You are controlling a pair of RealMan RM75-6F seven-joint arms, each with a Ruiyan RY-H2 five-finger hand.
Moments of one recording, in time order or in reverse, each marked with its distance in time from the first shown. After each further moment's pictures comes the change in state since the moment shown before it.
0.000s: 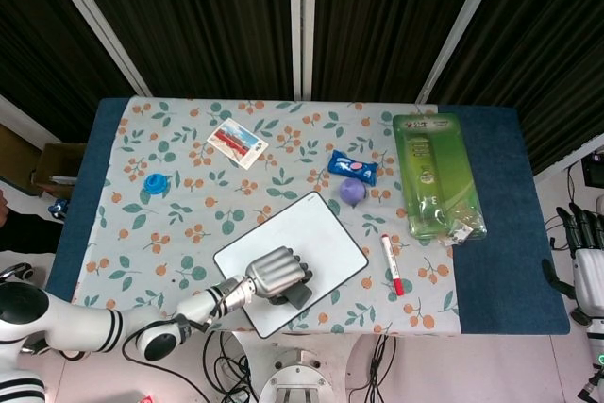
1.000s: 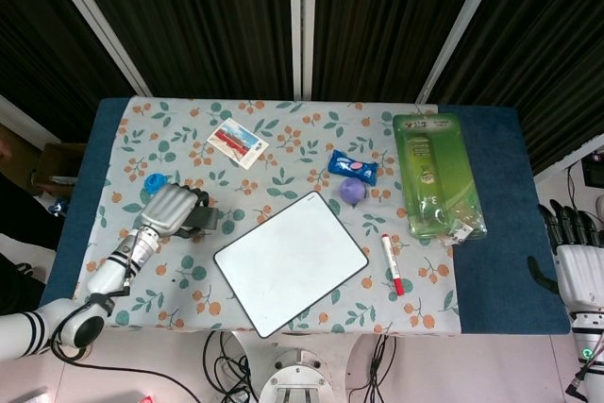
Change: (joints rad) left arm 0.200 0.251 0.041 0.156 0.015 0.309 -0.307; right arm 0.025 -0.012 0.001 -0.035 -0.015 -0.017 -0.067
